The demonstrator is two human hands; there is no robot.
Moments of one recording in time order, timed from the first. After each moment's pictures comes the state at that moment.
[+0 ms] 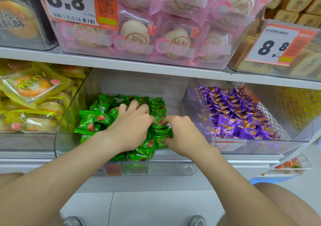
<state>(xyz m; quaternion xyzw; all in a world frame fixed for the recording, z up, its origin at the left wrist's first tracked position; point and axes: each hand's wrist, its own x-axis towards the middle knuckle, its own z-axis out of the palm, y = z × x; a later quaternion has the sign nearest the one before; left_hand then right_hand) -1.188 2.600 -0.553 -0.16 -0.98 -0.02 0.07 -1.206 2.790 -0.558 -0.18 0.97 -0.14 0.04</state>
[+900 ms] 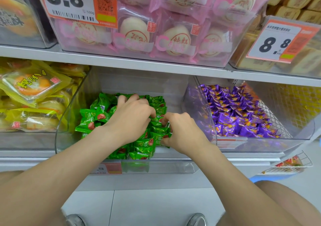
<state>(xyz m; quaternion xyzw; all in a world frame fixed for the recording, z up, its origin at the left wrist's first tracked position) -1.197 2.597 -0.544 -0.14 -0.98 -0.06 0.11 -1.202 2.786 -0.550 -0.18 0.97 -0.13 0.03</state>
